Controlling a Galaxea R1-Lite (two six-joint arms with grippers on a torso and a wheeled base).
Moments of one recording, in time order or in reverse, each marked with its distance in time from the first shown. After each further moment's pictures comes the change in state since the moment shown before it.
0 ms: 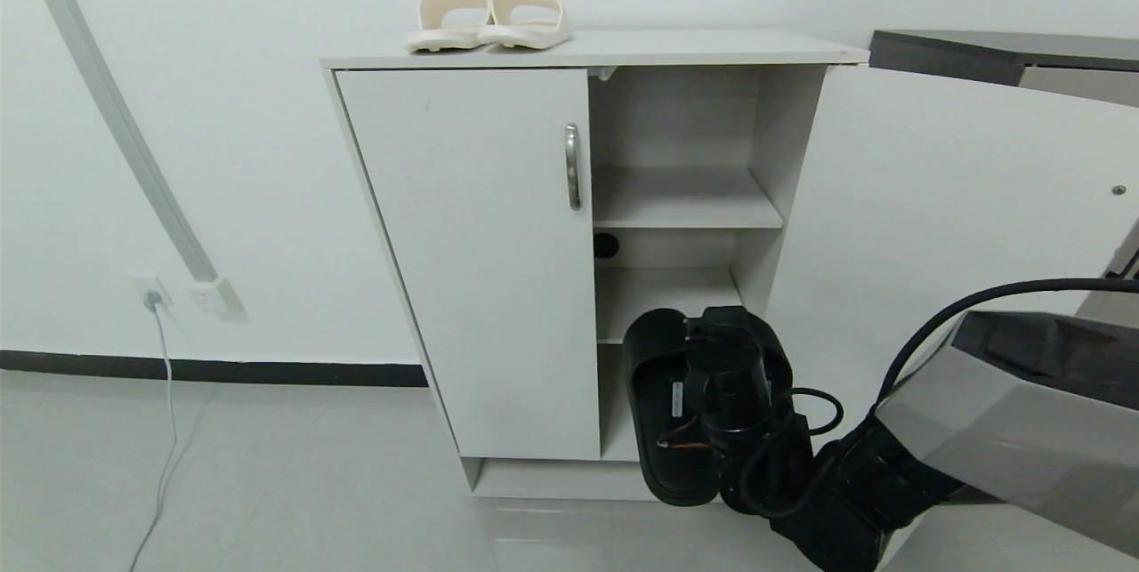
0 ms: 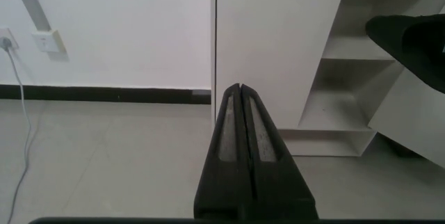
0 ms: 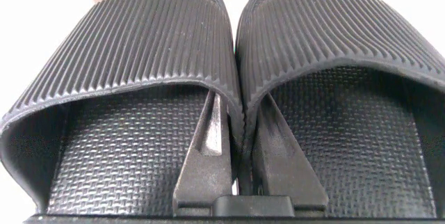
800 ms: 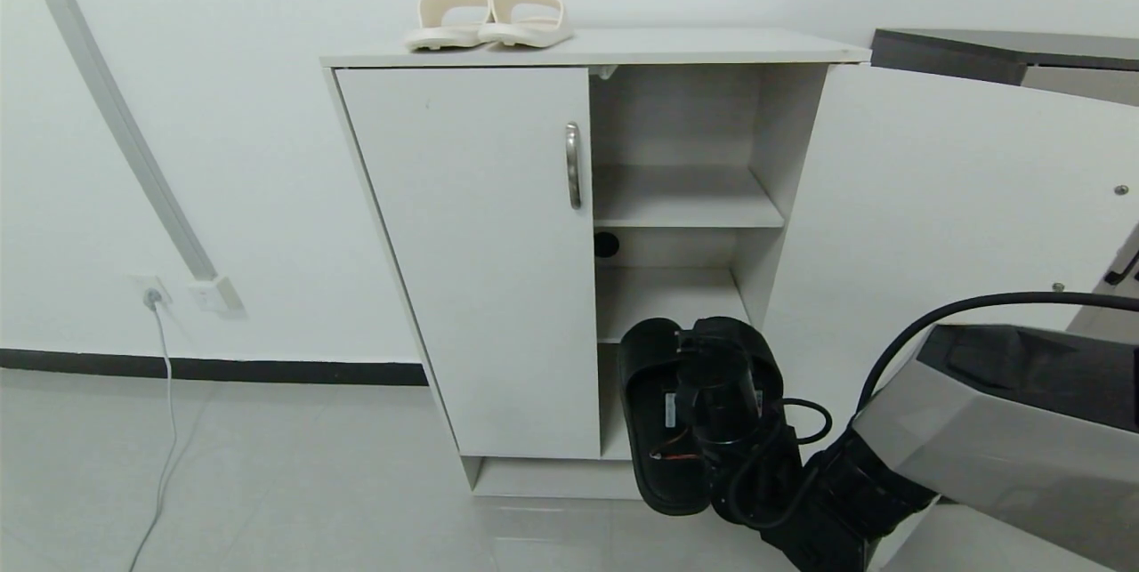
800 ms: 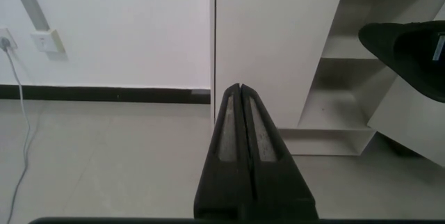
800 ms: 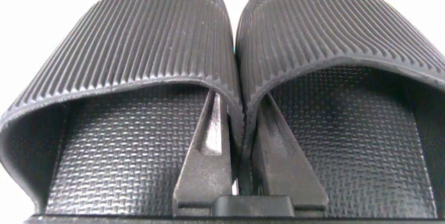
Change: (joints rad) left arm 0.000 0.000 0.000 0.000 -0.003 0.002; right arm 0.001 0.044 -0.005 -0.020 0.004 0.004
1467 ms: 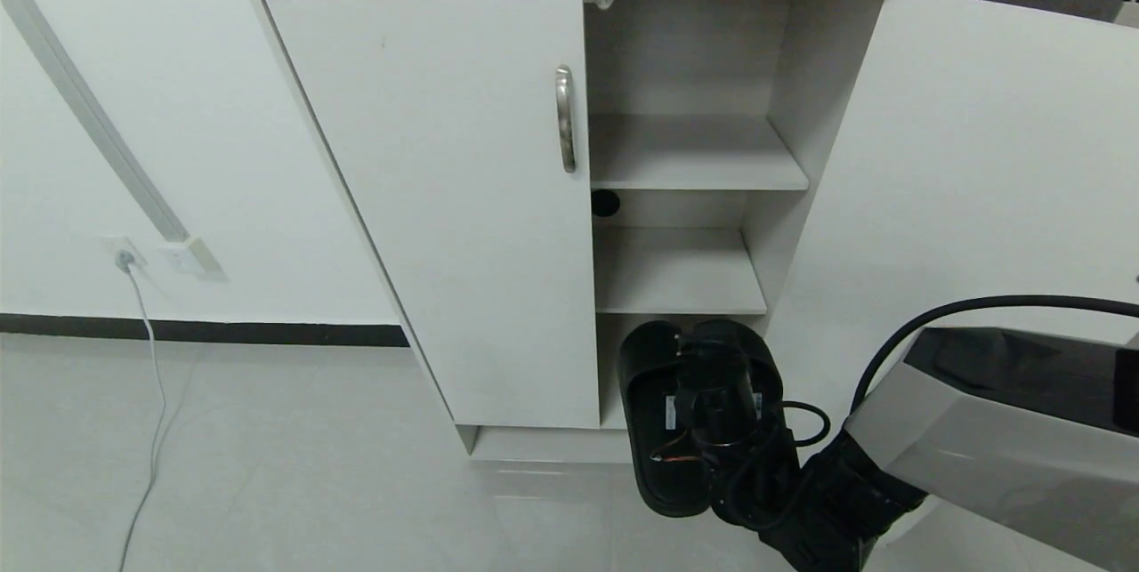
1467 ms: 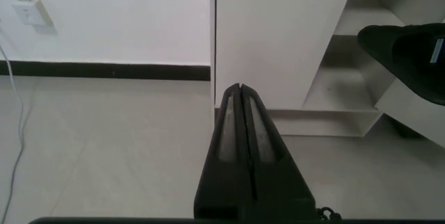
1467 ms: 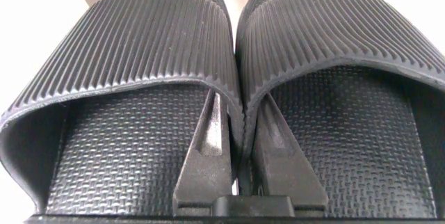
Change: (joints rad) left arm 0.000 0.000 0.000 0.000 0.000 0.000; right arm 0.000 0.017 -0.001 -0.012 0.000 -0.001
